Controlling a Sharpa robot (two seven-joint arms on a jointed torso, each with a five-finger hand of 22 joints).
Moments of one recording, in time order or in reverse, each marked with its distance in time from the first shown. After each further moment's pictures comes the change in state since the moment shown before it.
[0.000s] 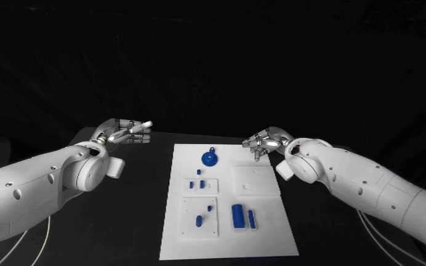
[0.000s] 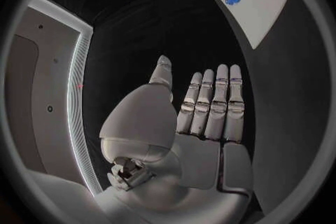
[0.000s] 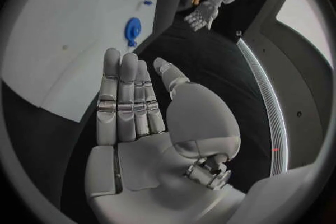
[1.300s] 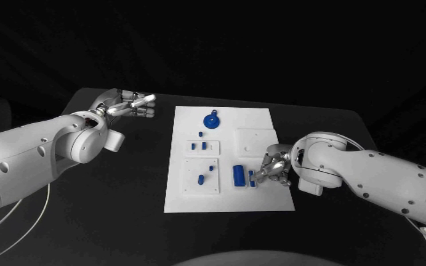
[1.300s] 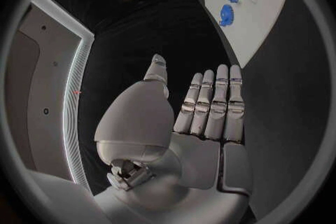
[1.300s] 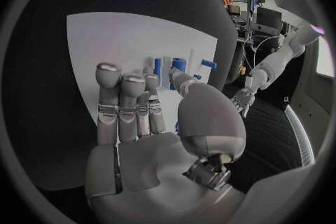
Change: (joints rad) left arm -0.015 -0.096 -0.001 0.158 -0.088 0.041 -0.040; left_hand -0.023 -0.093 0.044 0.101 -0.019 -0.018 0.010 0.000 0.000 -0.020 0.009 0.000 0.000 -0.007 0.007 0.000 -0.001 0.000 -0.003 -0.002 0.000 0.000; right arm -0.167 -0.248 -0.034 0.595 -0.380 0.302 -0.684; right_hand -0.139 -0.110 0.135 0.302 -0.220 0.104 -0.055 0.000 0.018 0.122 -0.057 0.429 0.443 0.161 -0.064 0.462 0.289 0.015 0.174 -0.068 0.535 0.327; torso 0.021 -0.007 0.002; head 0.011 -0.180
